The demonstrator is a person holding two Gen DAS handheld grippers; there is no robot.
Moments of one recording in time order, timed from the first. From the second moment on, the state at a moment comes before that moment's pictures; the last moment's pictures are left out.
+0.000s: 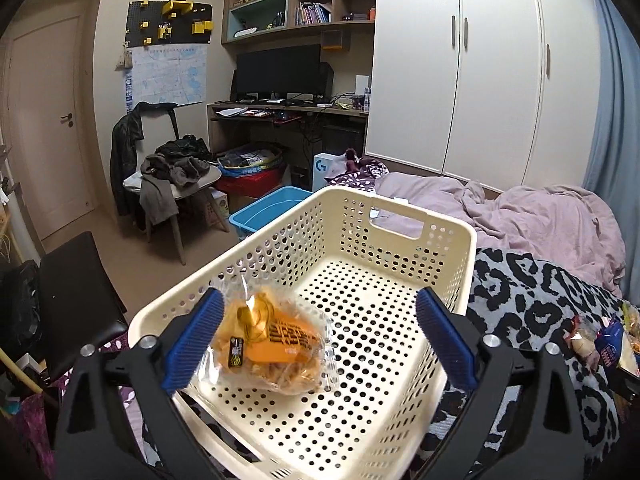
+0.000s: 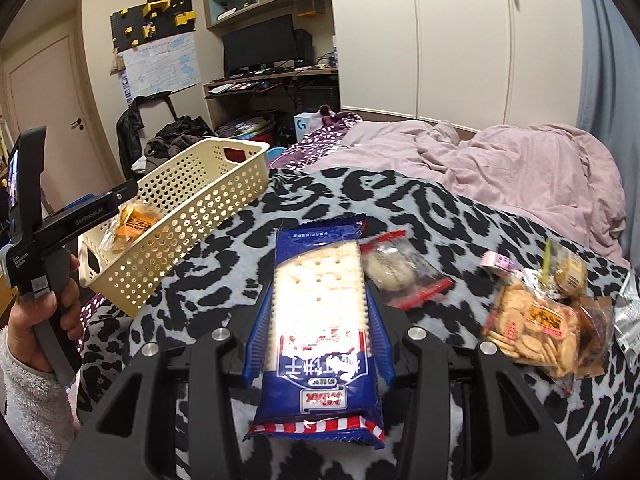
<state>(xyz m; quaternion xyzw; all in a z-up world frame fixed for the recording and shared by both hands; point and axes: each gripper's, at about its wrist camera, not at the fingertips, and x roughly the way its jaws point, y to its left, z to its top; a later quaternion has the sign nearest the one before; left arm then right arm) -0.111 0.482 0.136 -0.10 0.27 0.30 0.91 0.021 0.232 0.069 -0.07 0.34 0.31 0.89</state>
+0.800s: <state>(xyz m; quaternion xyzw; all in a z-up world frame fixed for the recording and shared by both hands) -0.130 0.505 0.130 -0.13 0.28 0.32 0.90 0.034 0.370 0.114 -0.08 0.29 0.43 0.85</state>
